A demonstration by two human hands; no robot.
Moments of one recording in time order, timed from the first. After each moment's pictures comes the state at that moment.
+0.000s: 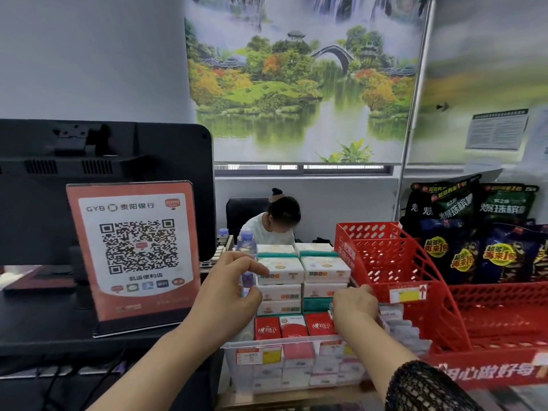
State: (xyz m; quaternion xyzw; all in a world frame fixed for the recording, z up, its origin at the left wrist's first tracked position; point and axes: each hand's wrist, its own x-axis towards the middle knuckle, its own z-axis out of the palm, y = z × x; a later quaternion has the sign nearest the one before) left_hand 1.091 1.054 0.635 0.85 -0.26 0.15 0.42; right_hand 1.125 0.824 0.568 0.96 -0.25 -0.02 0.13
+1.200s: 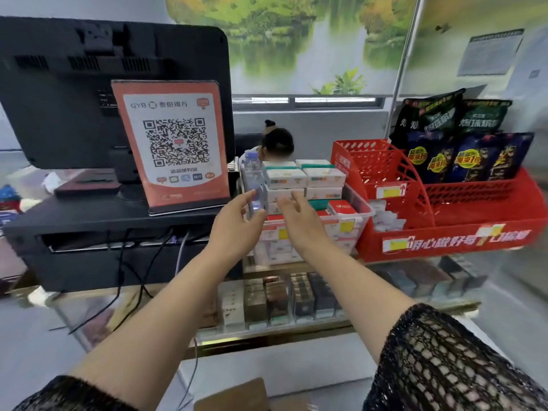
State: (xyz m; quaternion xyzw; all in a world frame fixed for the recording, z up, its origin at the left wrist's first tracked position) left_hand 1.027 1.096 0.584 0.84 -0.17 0.09 0.50; right_hand 0.995 0.974 0.586 0.81 -0.08 0.17 -0.56
